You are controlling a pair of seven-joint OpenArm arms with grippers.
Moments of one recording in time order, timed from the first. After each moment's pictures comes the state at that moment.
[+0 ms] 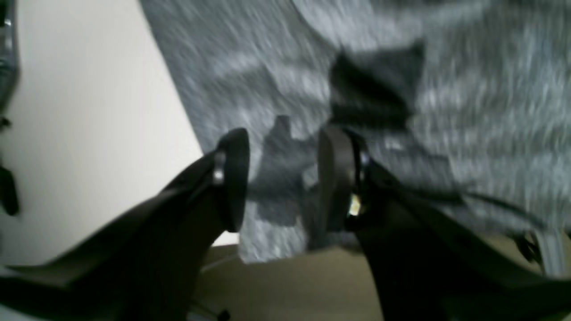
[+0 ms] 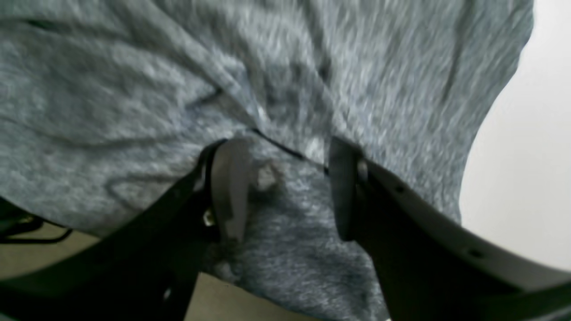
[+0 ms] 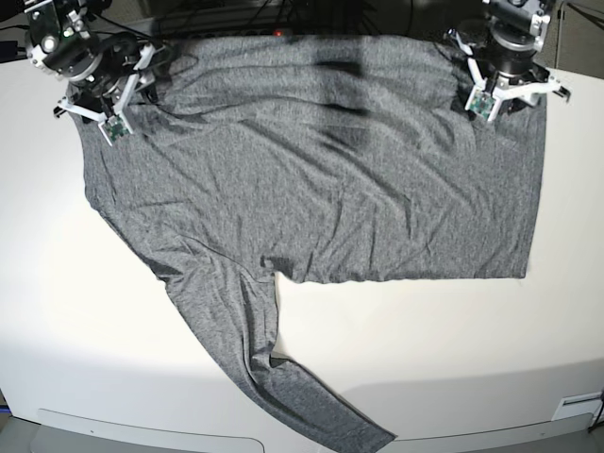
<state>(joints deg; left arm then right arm) 36.9 -25.7 13.9 115.6 15.0 7.7 43.3 -38.5 33.6 5.9 112.4 15.1 13.7 -40.7</state>
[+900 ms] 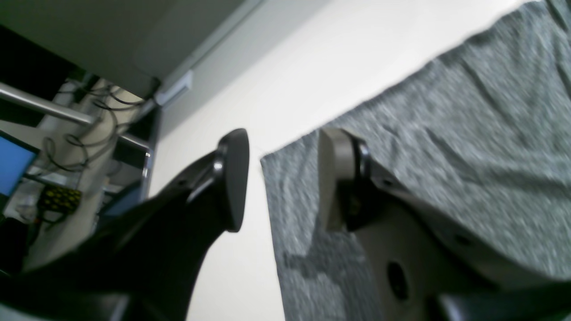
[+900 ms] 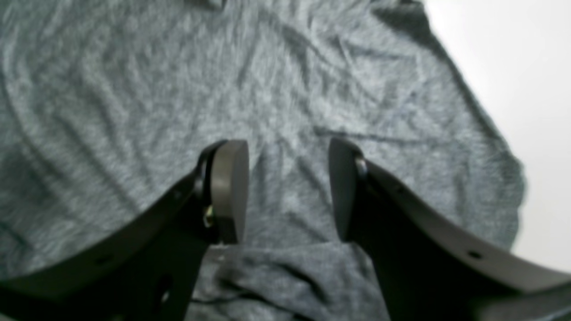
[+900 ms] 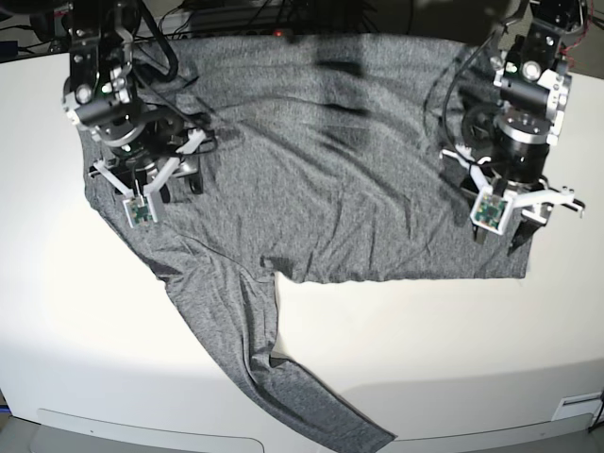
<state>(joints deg) 16.9 -25.9 14.1 117.5 14.5 7.4 31.1 -17.5 14.9 6.0 113.1 13.3 13.1 -47.5</state>
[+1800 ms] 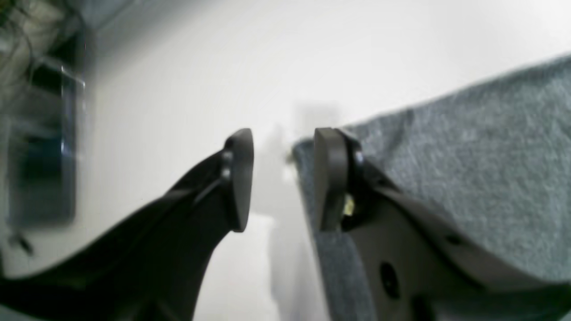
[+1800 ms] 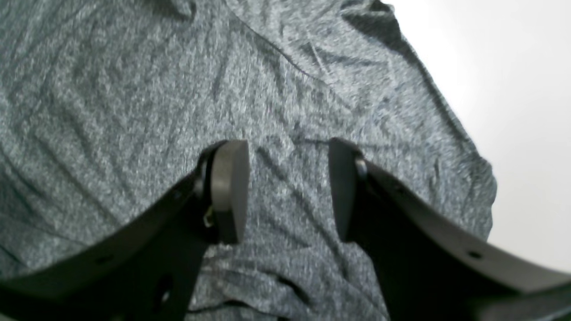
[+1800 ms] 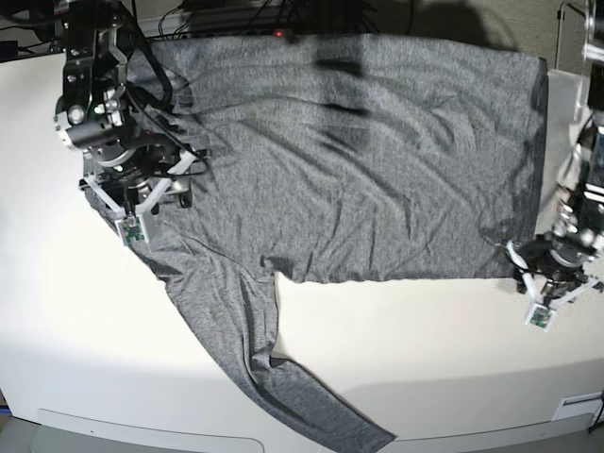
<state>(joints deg) -17.0 -31.9 14.3 71.8 -11.9 -8.5 35.4 -13.9 15.1 6.1 113.1 13.4 13.1 -53.1</state>
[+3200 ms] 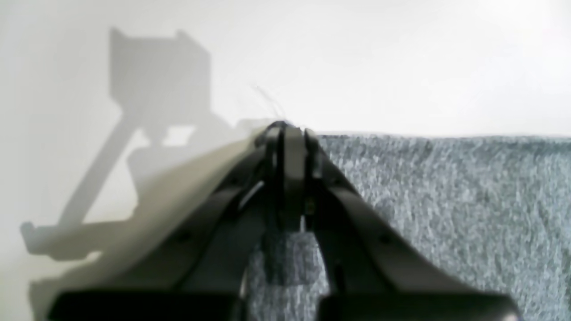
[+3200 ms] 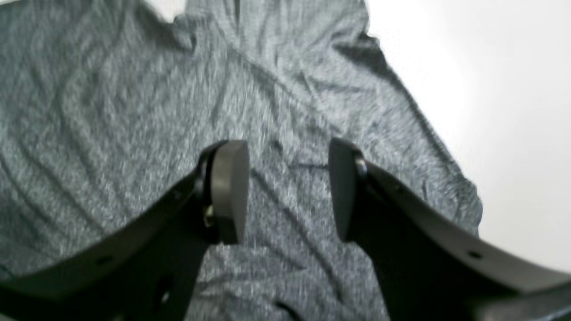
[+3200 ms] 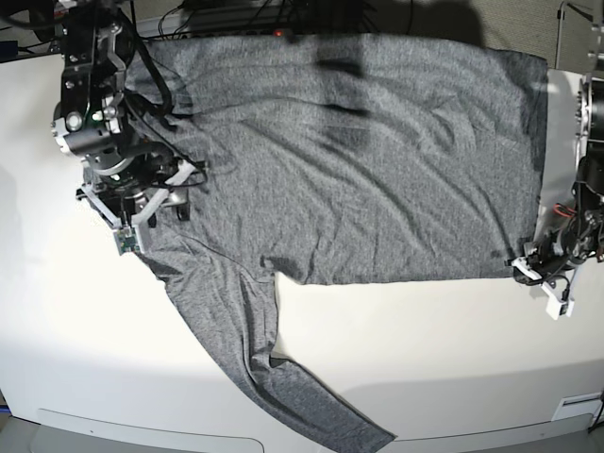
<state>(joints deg) -35.4 -25.7 13.7 20.6 -28.9 -28.1 21.1 -12.2 15.1 6.1 113.1 13.4 13.1 -50.7</state>
